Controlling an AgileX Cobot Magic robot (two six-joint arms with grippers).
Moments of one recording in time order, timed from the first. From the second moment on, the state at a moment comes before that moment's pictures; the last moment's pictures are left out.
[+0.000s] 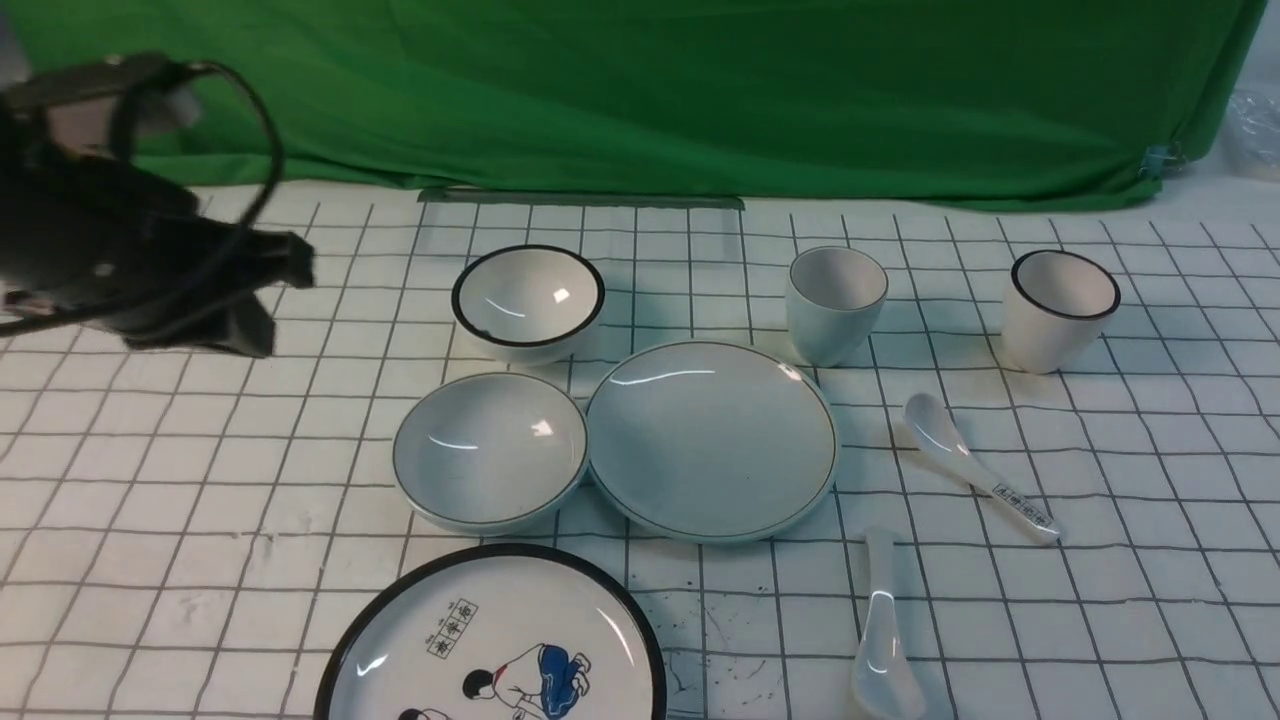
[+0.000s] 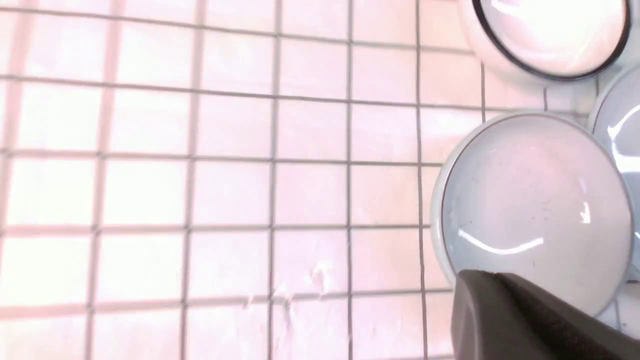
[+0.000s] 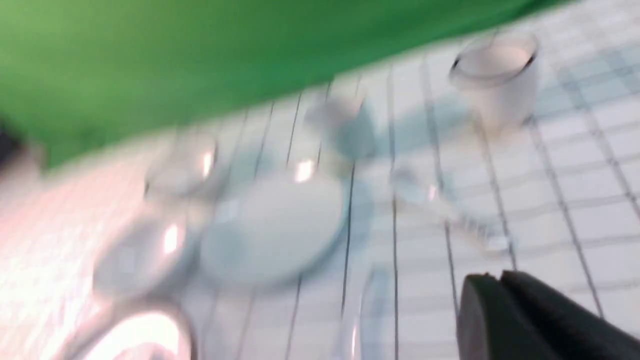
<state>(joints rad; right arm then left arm) 0.37 0.29 -0.46 -0.07 0.52 0.51 -0.08 1.50 -1.18 -0.21 0.83 0.04</state>
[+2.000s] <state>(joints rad) 0.74 0.93 -0.95 -0.42 0.85 0.62 -0.38 2.04 -1.59 -0.44 0.82 -0.01</state>
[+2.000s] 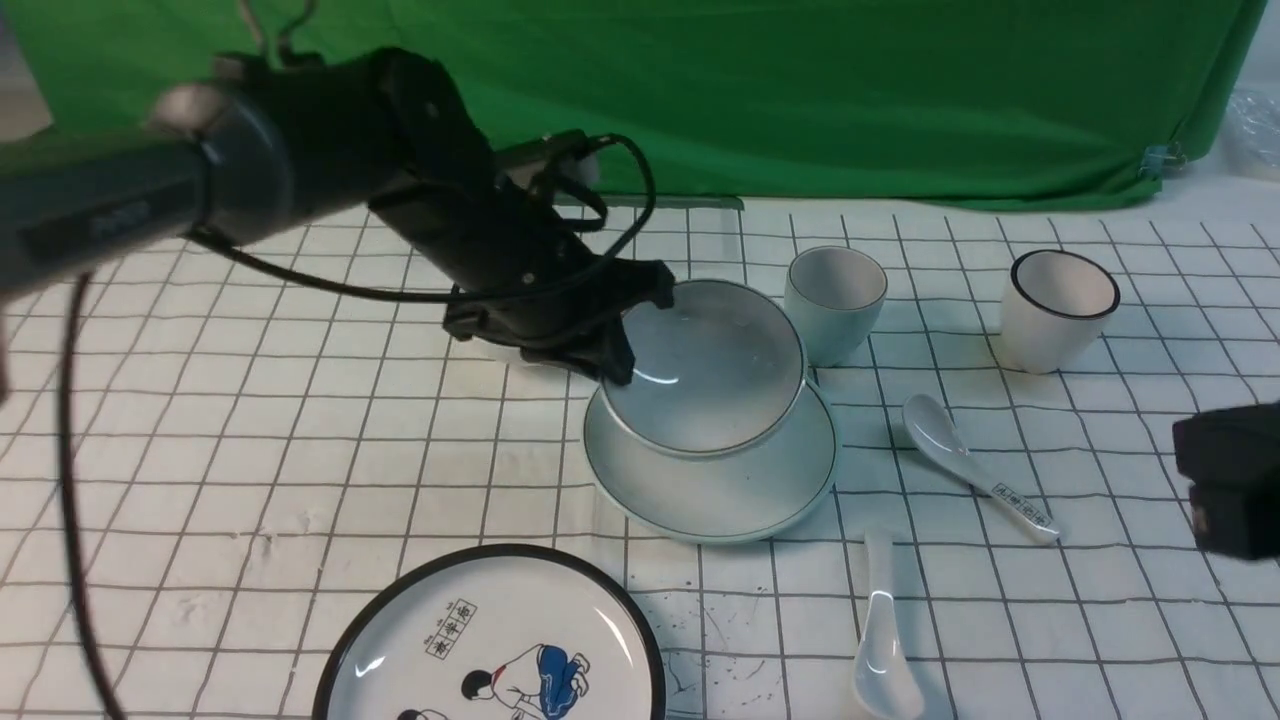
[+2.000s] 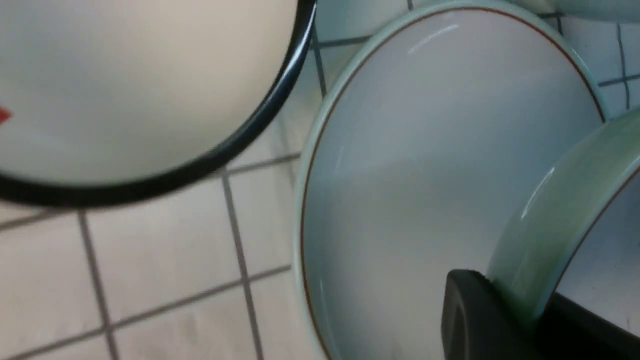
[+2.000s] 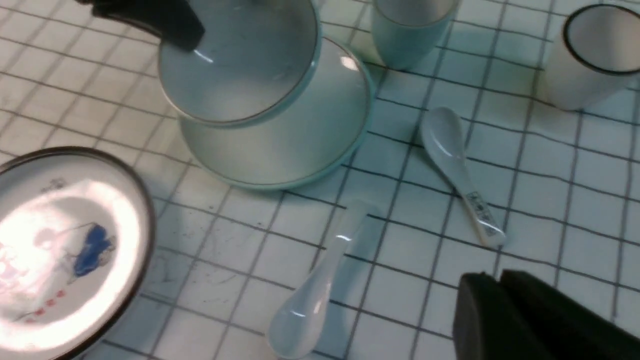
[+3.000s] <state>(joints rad) 0.20 1.98 -1.69 0.28 0.66 -0.10 -0.38 2.14 -1.78 -0.39 1.04 -0.02</state>
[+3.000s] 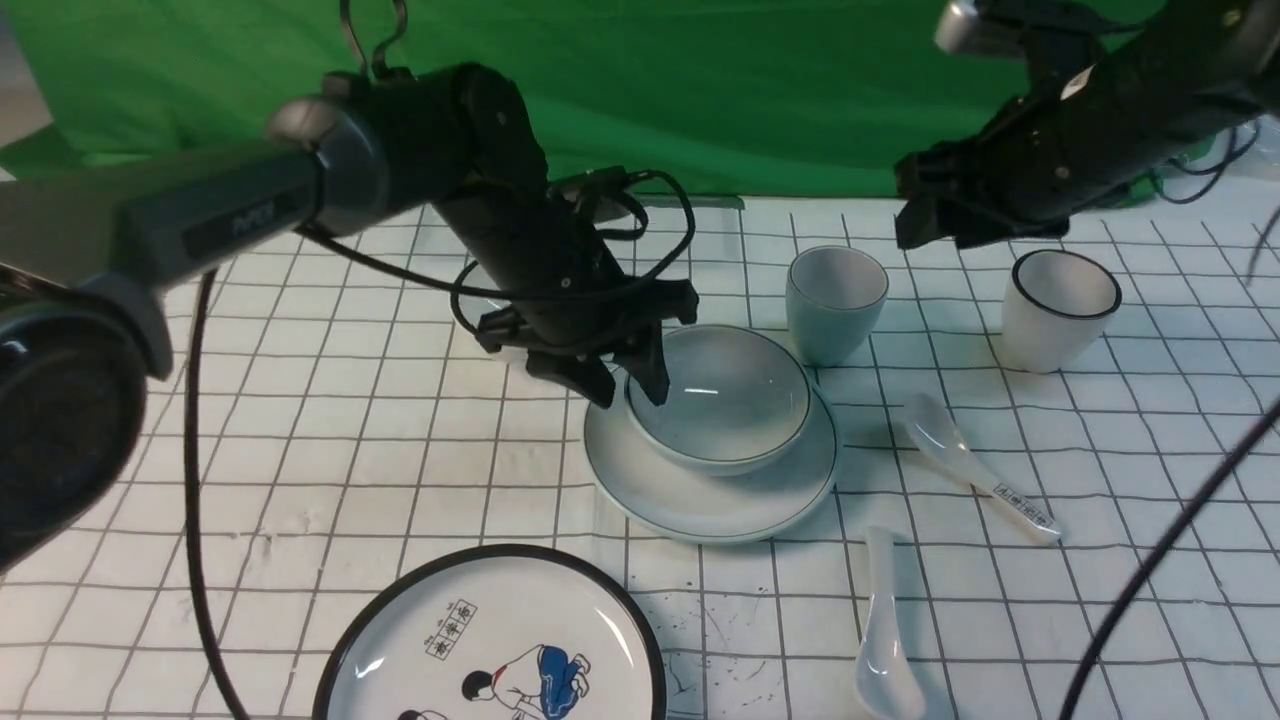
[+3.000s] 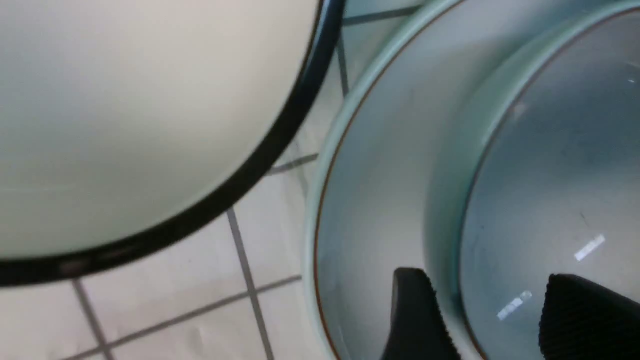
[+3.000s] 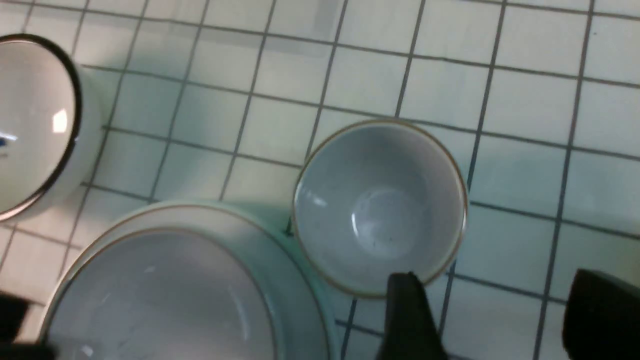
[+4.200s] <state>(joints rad) 0.41 2.09 -1.93 0.17 1.00 -0.17 -0.38 1.17 -1.09 -0.31 0.85 0.05</state>
